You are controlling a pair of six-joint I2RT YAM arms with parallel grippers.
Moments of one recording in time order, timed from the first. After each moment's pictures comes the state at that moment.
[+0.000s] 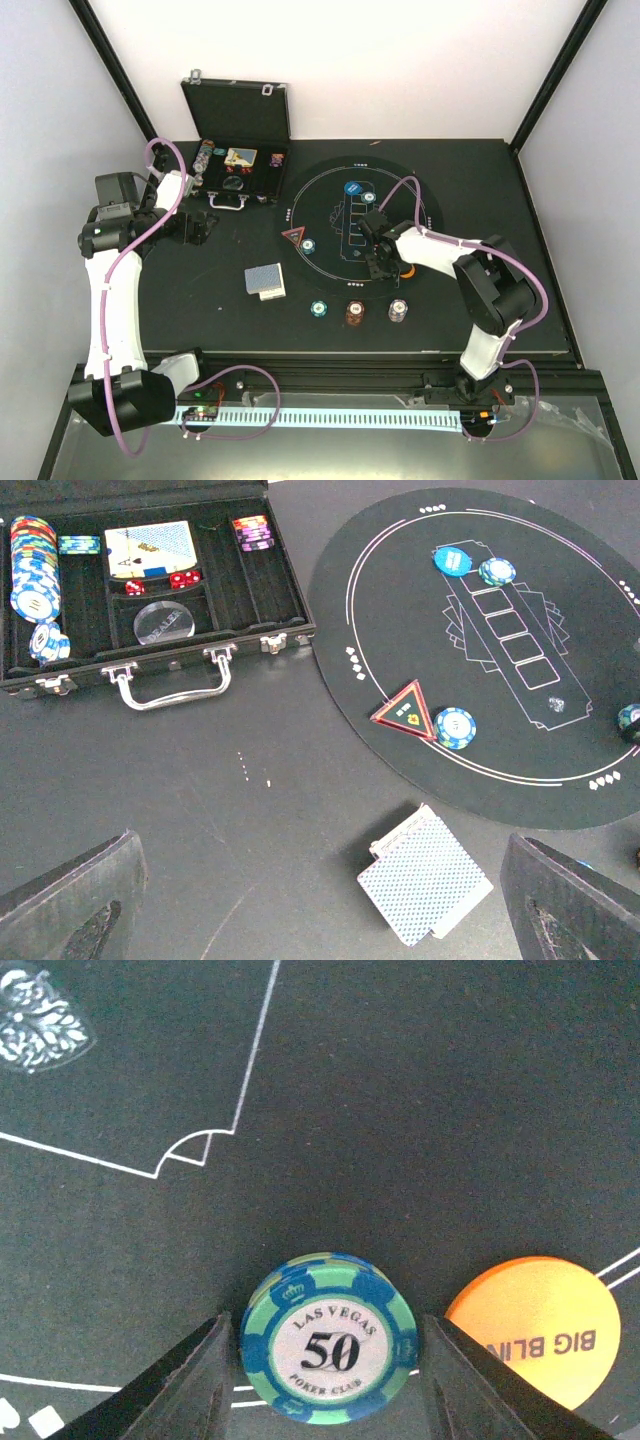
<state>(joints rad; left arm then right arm) 0.27 1.10 1.24 -0.96 0.57 0.37 0.61 1.77 1.06 -0.67 0.17 0.35</state>
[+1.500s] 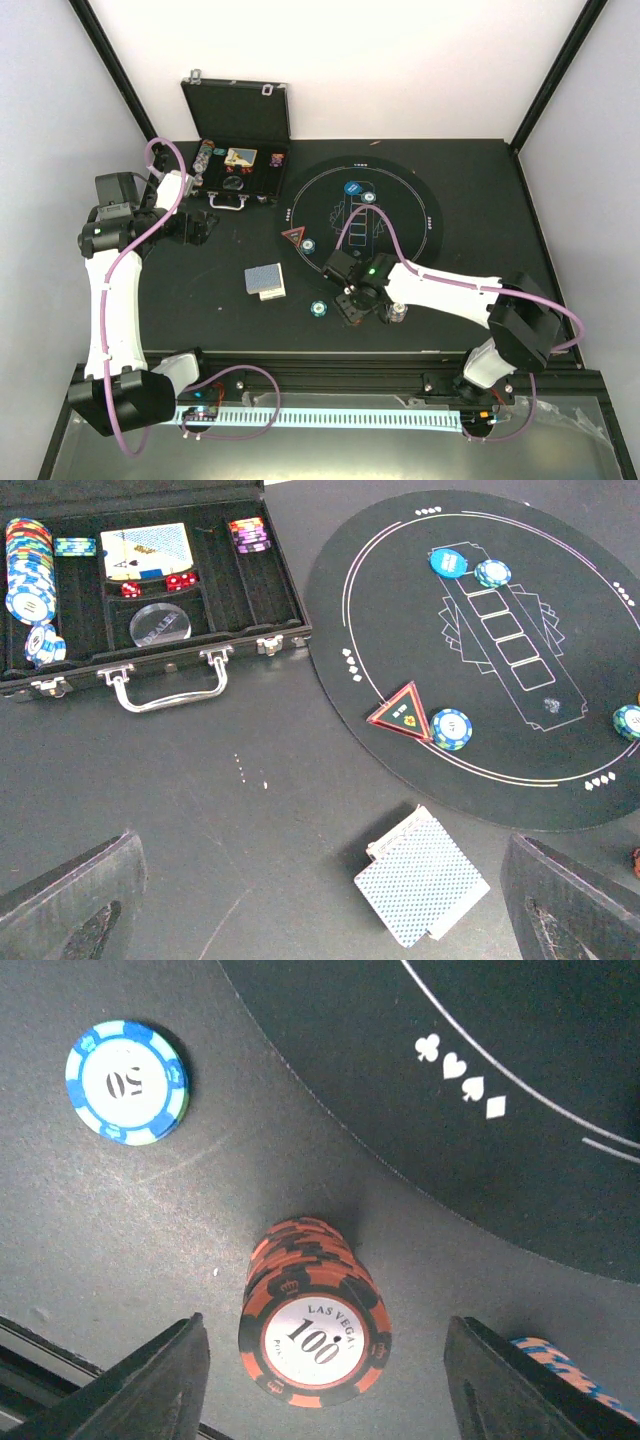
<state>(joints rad) 0.27 1.10 1.24 -0.96 0.58 0.37 1.03 1.56 1.06 -0.86 0.12 0.40</state>
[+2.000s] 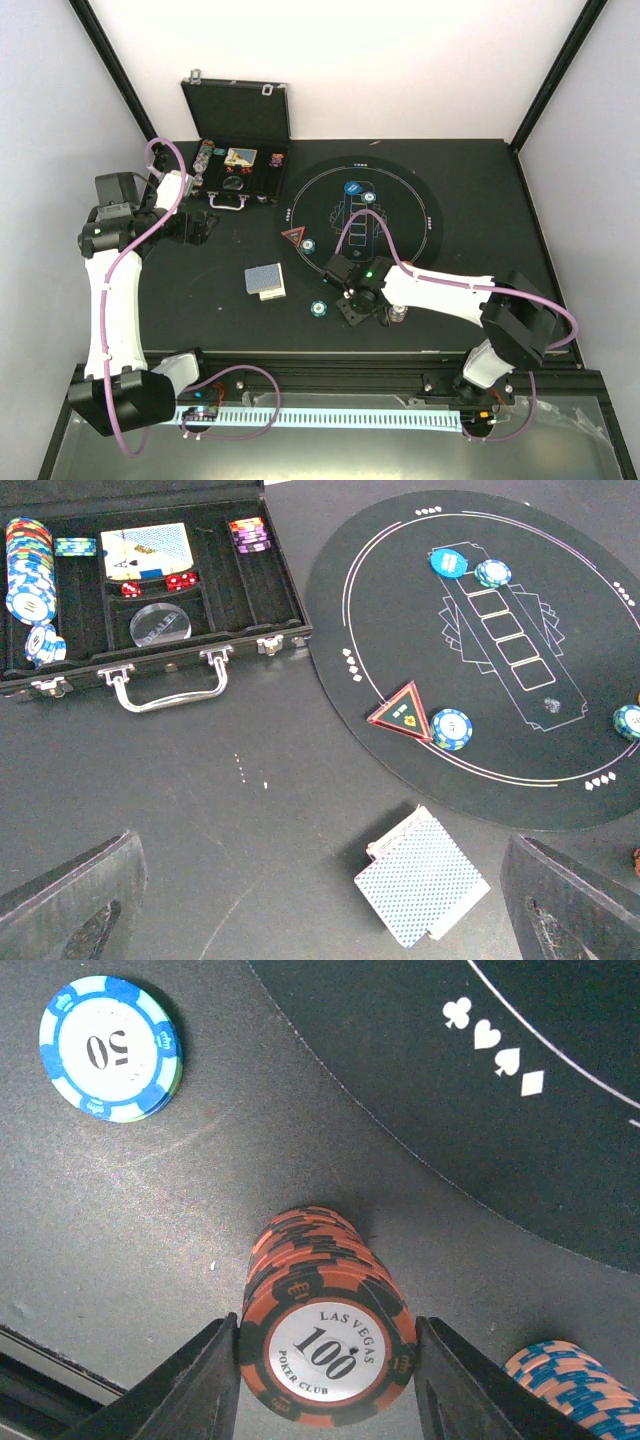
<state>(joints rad) 0.27 1.10 1.24 -0.96 0.58 0.37 1.04 1.58 1.02 -0.84 0.10 0.40</state>
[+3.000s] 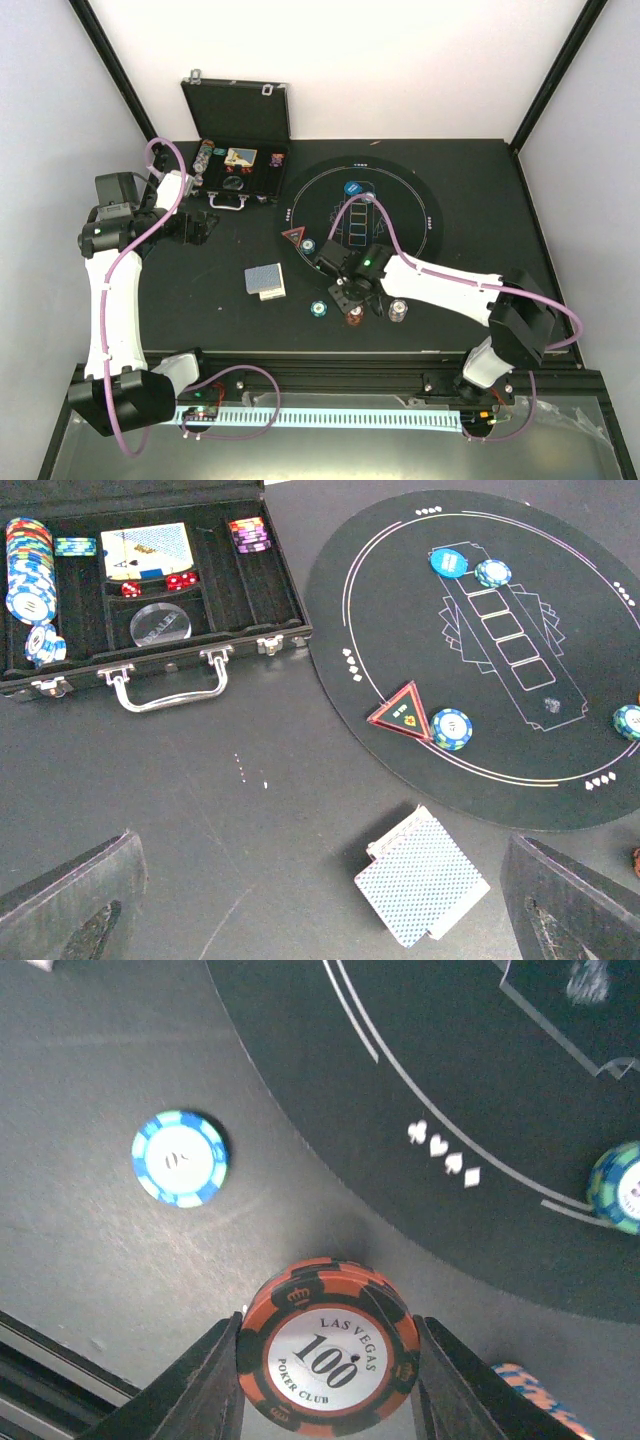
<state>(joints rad) 0.27 1.10 1.24 -0.96 0.58 0.37 1.04 1.58 1.15 -0.90 0.14 0.40</state>
